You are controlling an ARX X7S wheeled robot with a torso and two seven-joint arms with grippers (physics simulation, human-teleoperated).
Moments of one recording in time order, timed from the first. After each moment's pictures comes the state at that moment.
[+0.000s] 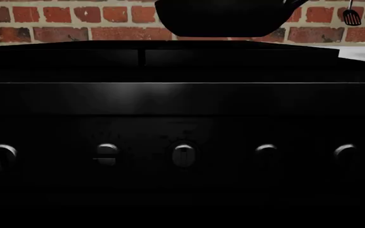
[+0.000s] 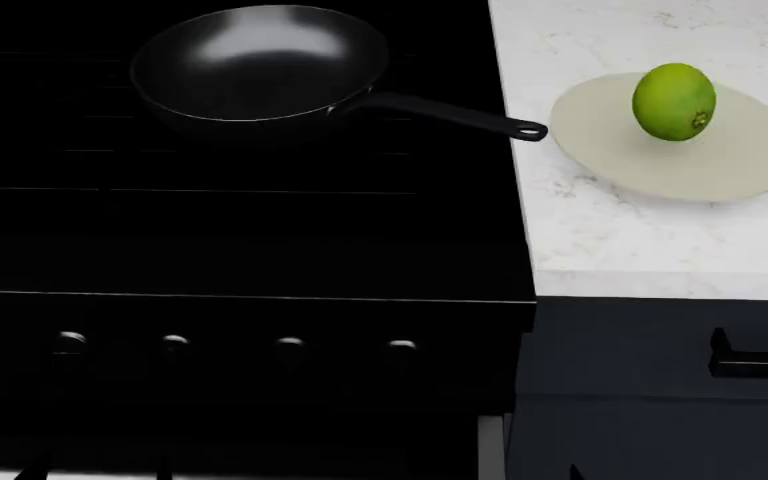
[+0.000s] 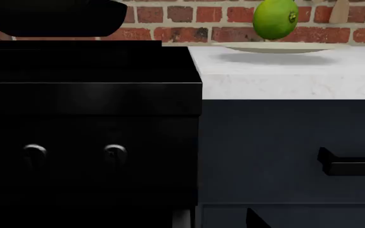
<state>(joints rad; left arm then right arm) 0.00 0.00 0.00 0.00 0.00 0.00 0.00 0.00 0.00 0.00 0.00 0.00 0.00 0.00</state>
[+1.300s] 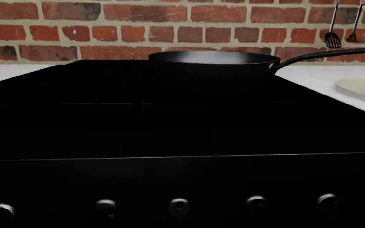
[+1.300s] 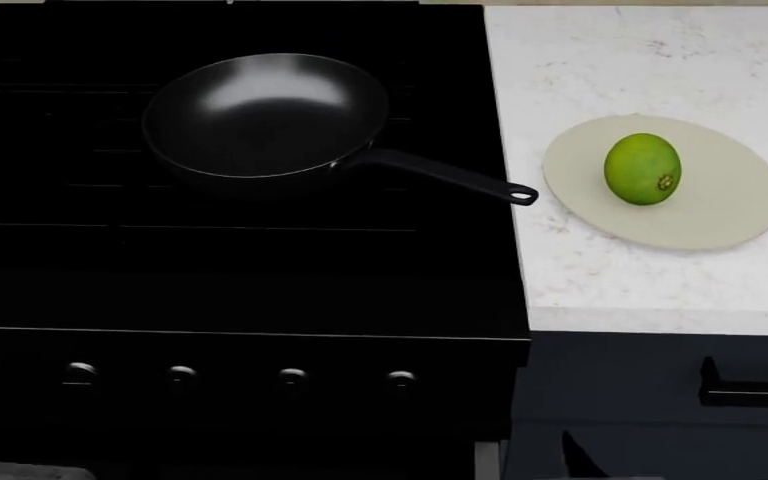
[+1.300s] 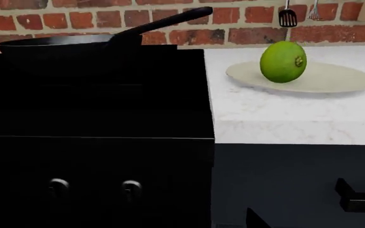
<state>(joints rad) -0.05 -0.18 0.10 0.21 -0.20 -0.25 -0.09 0.07 0.14 -0.10 -0.17 0.19 0.28 0.06</state>
